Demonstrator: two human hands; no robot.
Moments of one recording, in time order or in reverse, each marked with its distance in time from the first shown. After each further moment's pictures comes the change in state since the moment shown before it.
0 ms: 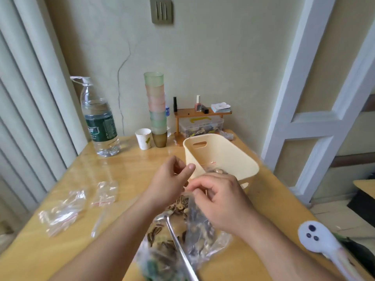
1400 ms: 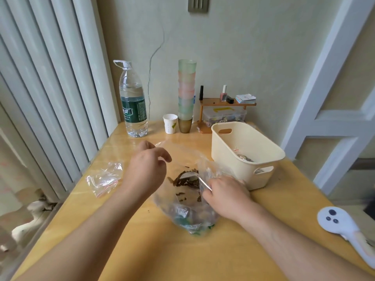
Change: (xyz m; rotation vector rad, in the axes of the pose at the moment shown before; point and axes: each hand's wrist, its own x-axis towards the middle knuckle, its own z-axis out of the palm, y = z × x) left_hand -0.061 -0.023 -0.107 0.702 0.284 0.080; right_hand -0.010 -0.023 0.064 -0.575 -0.550 0.391
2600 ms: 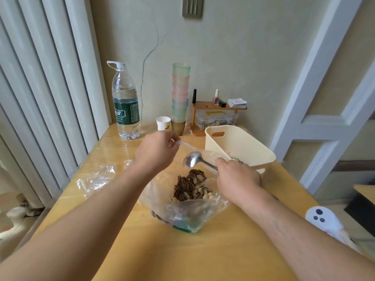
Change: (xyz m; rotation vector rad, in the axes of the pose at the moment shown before) left_hand 0.061 0.019 0.016 -0.035 -0.004 0.093; right_hand -0.004 0.005 -0.050 -0.226 0.153 0.116
